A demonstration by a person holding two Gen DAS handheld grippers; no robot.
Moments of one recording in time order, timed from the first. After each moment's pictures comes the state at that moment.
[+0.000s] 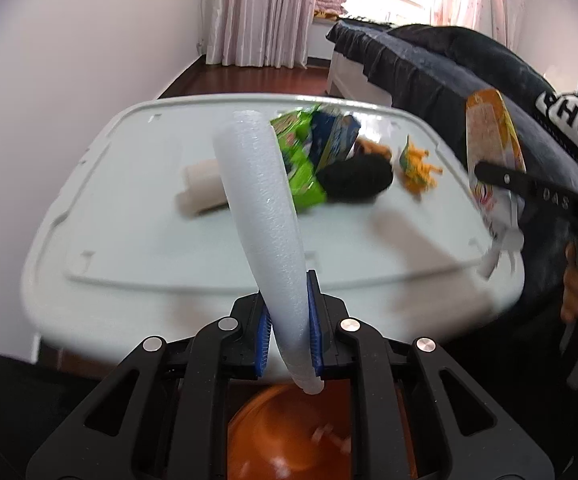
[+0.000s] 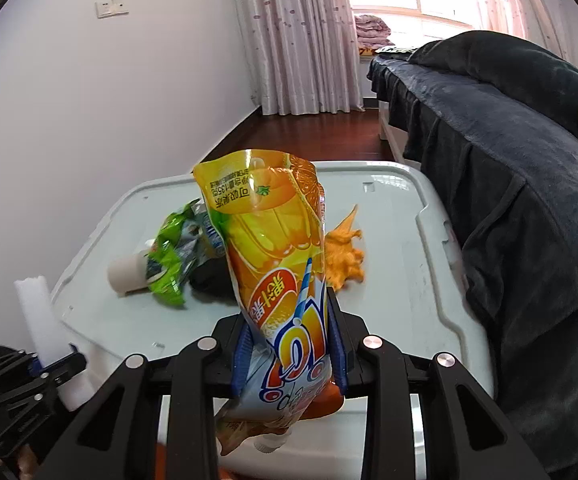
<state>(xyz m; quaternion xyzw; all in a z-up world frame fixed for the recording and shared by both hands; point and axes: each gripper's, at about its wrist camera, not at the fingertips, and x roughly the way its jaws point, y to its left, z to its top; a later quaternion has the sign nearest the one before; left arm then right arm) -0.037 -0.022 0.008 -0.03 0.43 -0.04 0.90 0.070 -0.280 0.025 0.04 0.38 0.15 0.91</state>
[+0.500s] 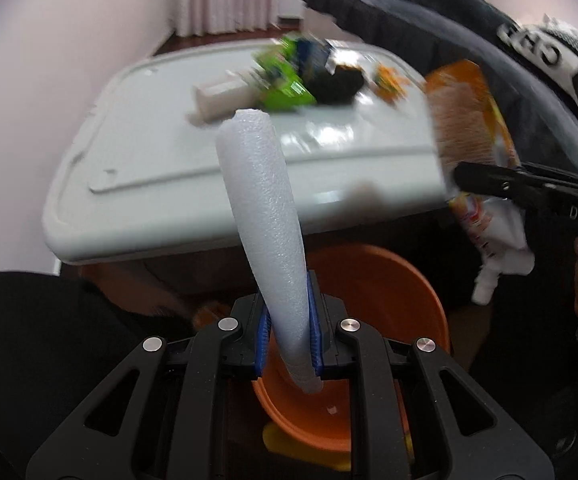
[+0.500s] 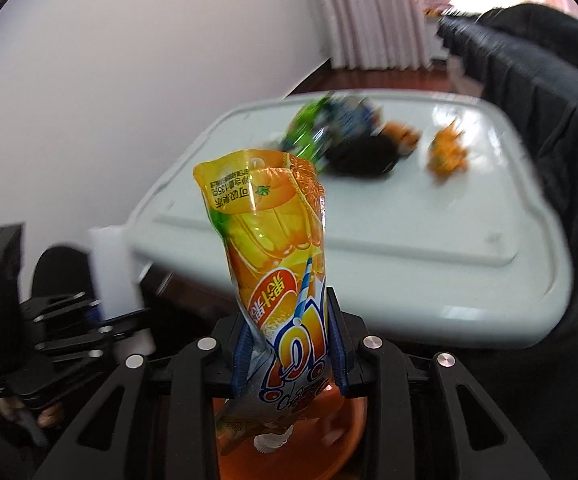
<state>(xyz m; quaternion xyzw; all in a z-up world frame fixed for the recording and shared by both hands) -0.119 -0.012 -0.011 0.01 0.50 -0.10 0.86 -0.049 -0.221 0.004 0.04 0.46 0.27 0.85</state>
